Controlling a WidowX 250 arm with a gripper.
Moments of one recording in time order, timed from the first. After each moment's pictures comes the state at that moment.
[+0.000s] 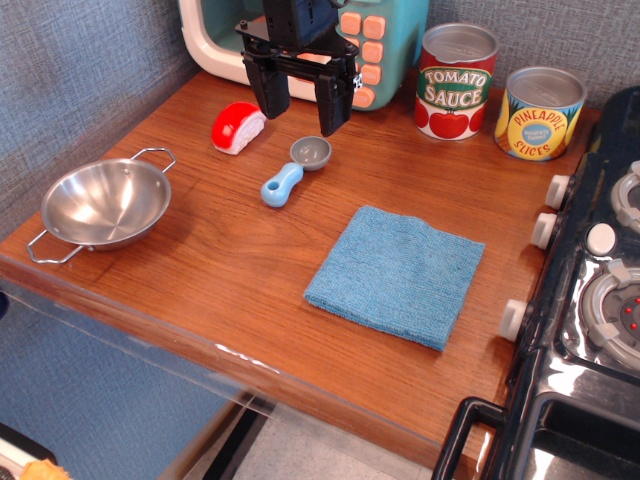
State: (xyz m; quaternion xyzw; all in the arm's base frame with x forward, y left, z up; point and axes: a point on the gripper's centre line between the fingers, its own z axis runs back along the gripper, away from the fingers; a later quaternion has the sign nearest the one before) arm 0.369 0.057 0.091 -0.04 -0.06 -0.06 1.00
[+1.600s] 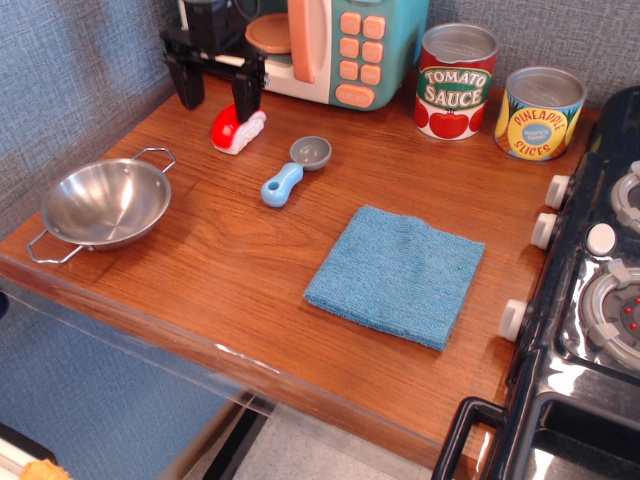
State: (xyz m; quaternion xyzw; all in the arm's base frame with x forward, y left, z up) arm 0.407 0.171 0.037 0.01 -0.04 0.05 1.00
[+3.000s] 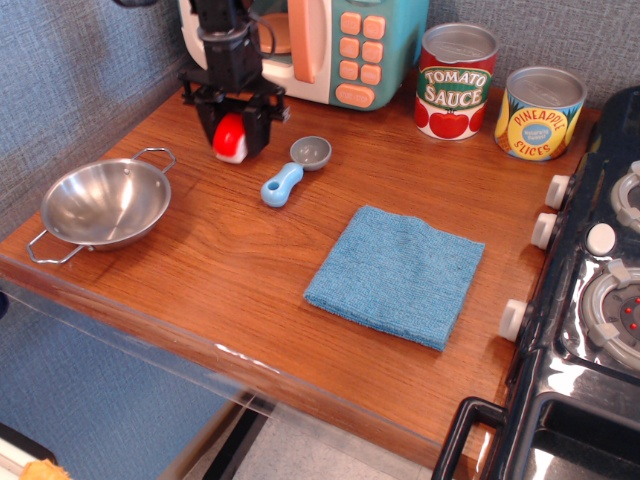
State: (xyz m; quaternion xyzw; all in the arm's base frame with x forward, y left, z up) arm 0.398 0.130 0.038 -0.01 -0.04 0.05 1.00
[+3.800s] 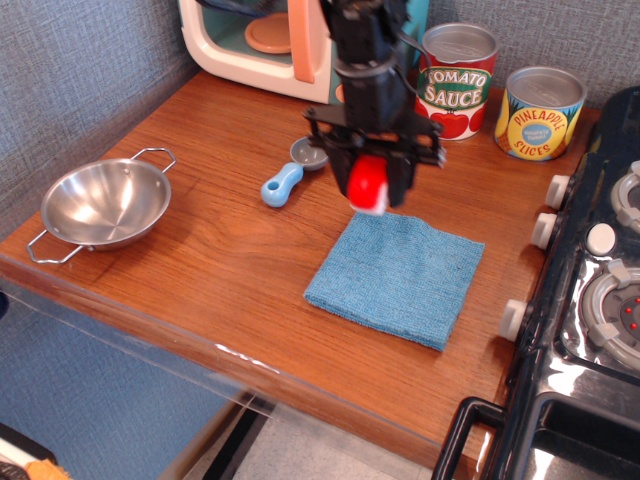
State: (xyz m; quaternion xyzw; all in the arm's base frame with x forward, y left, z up) arm 0.360 -0.021 0.046 -0.06 -0.05 0.02 1.00
